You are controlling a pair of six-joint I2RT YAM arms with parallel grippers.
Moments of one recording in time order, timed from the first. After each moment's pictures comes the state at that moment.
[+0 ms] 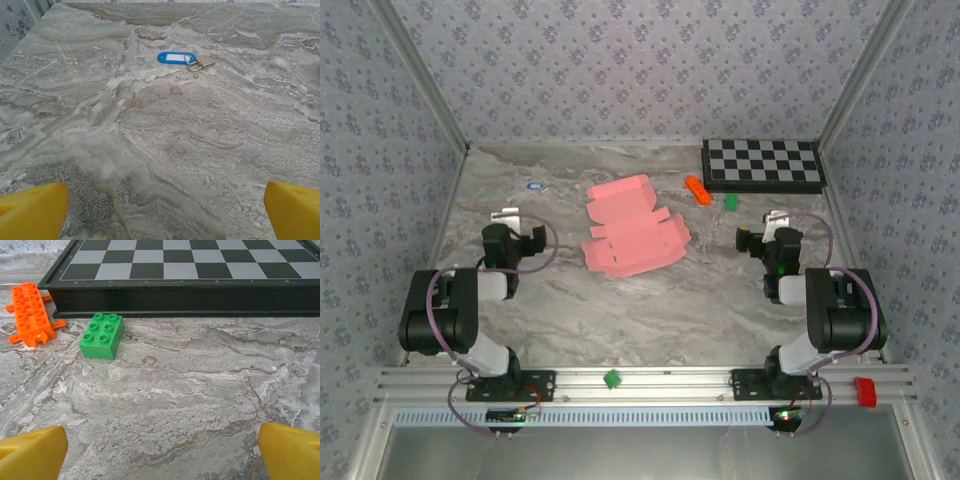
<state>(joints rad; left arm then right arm) 0.02 1.53 0.42 0.68 -0.04 -0.02 -0.03 1.53 0.36 0.76 0.01 -0.02</state>
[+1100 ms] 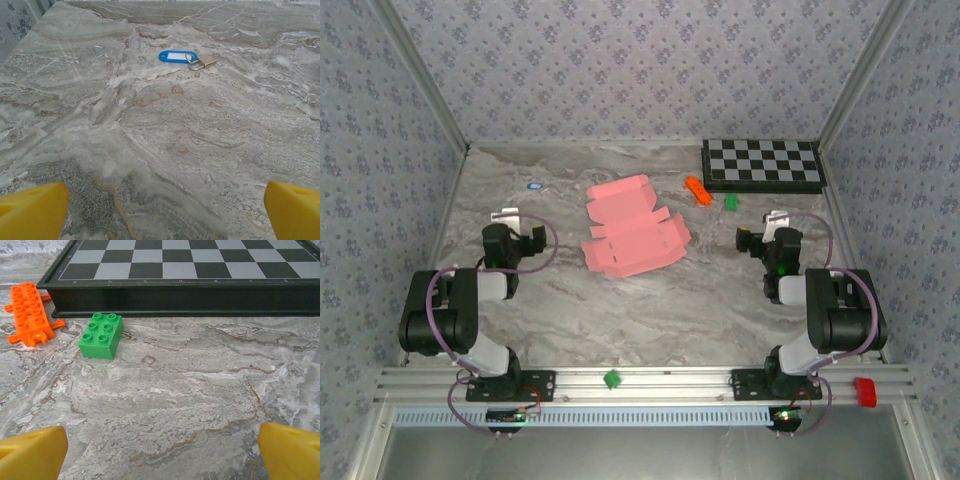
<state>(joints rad) 0.02 1.52 0.43 0.64 -0.05 -0.02 -0.03 1.51 0.36 0.74 0.01 -0.02</state>
